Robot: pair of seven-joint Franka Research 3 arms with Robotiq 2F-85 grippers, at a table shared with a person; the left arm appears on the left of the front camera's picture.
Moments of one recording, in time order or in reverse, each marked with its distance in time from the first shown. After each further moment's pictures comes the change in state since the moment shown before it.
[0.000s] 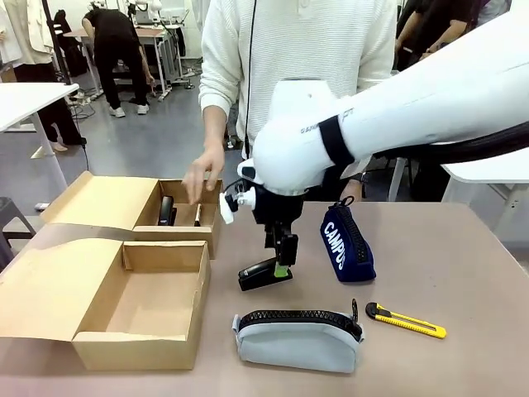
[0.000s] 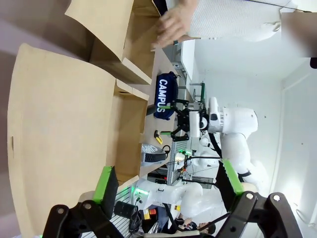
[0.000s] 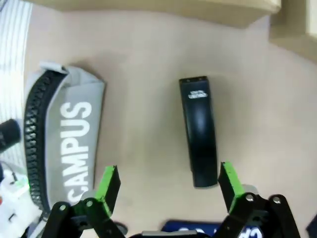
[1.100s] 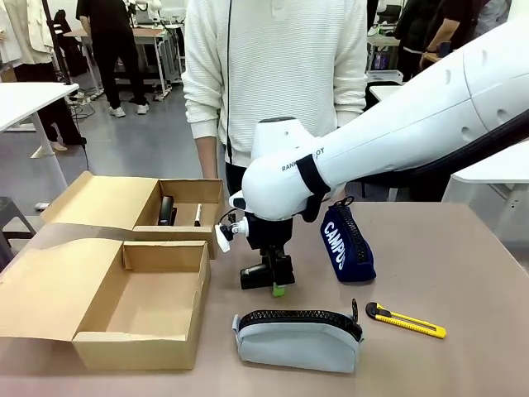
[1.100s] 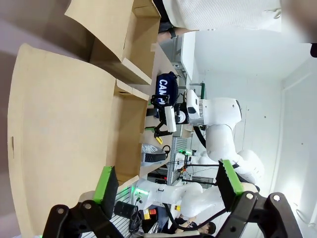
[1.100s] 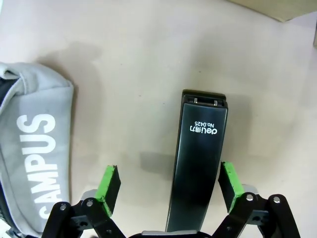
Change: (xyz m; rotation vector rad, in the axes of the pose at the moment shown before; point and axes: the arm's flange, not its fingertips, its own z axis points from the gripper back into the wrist) left arm 0.000 0.000 0.000 0.000 0.000 0.000; right arm 0.005 -0.024 -0.060 0.061 0.061 0.051
